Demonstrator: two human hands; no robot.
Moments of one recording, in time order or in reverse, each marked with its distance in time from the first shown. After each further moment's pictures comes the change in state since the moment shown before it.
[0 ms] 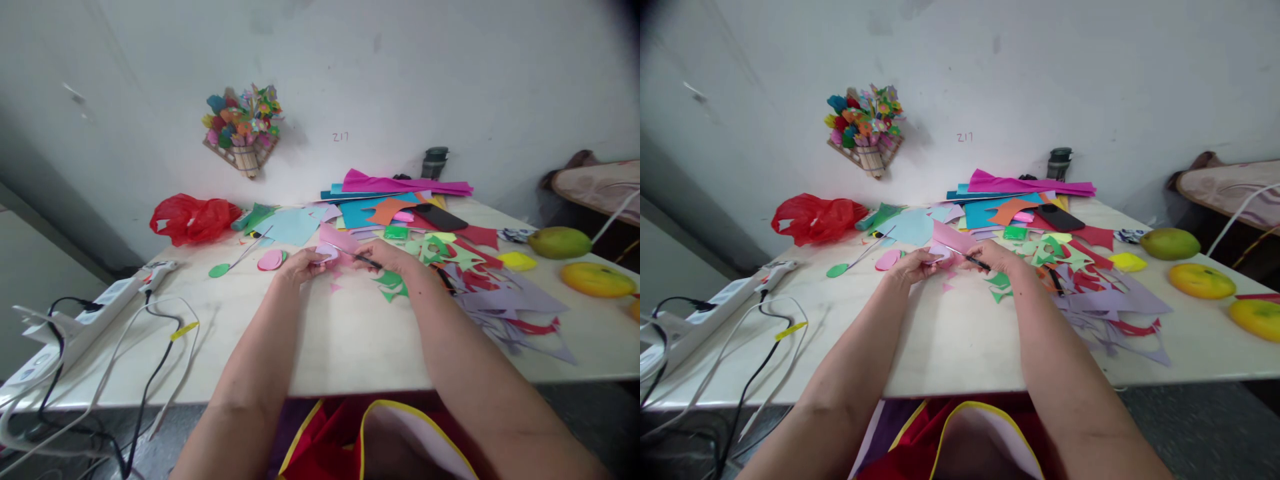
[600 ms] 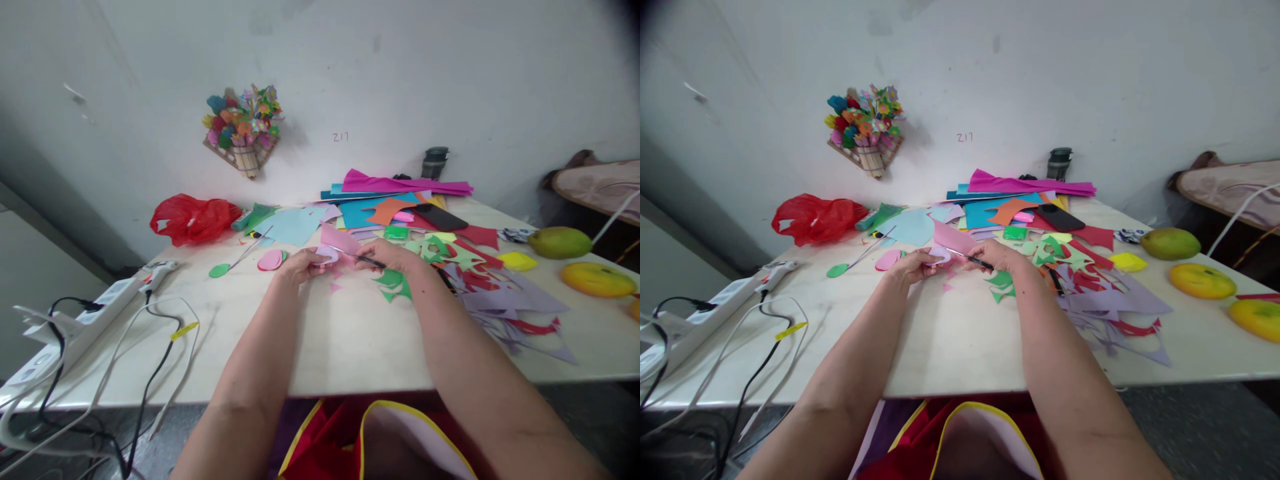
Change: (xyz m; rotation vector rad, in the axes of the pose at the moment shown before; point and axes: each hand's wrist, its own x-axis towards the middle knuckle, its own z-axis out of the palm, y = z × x) left_hand -0.003 0.000 0.000 0.115 -0.032 0.020; right_hand -0.001 0.002 -0.007 0.005 -0.053 0.026
